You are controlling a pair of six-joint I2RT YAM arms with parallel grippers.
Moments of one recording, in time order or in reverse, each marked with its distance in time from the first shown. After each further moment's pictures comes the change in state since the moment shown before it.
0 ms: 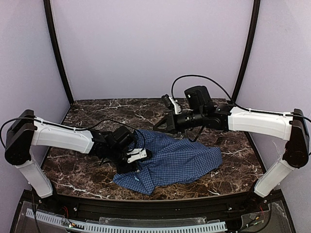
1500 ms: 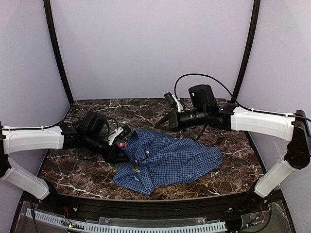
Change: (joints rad) left arm 0.232 -0.335 -0.172 0.072 0.468 -0.543; right arm -0.030 -0.025 -0.021 0.032 -0.056 0.023
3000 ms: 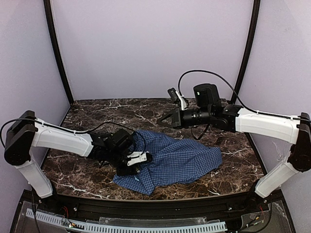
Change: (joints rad) left arm -0.241 0.327 0.121 0.002 -0.454 0.595; right arm -0.001 -0.056 -0.037 0.054 0.056 -0.065
